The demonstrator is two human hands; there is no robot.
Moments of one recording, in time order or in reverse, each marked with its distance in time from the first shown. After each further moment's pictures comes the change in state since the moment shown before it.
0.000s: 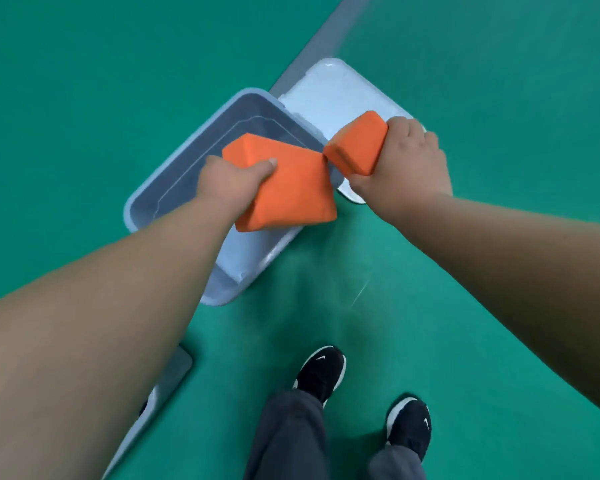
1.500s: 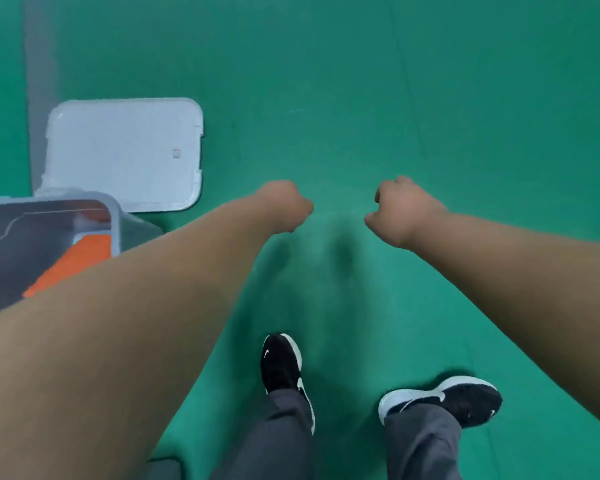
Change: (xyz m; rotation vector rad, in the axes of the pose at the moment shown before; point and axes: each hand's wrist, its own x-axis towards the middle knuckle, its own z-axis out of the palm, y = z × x) left_hand -0.247 0.094 0.340 0.973 -0.916 0.703; right_hand -0.250 0.326 0.042 0.199 -0.357 0.776
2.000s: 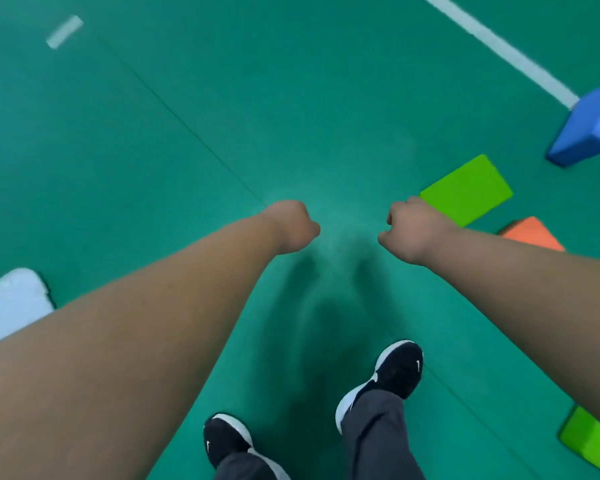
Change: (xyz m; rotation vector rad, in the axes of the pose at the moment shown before) left_hand 0.020 0.379 0.232 0.675 -0.222 0.393; right_hand -0.105 0.416 0.021 0.349 0.014 0.455
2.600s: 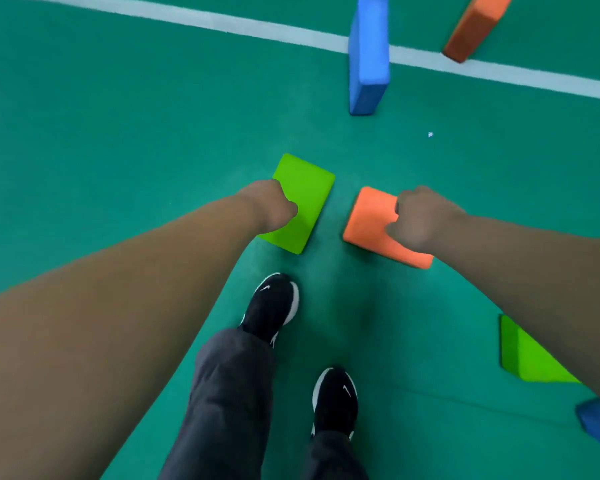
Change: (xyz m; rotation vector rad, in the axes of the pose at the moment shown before) left_hand 0.212 0.390 0.084 0.527 -0.078 0.261; right_hand 0.025 0.394 0.006 0.340 -0.066 0.460
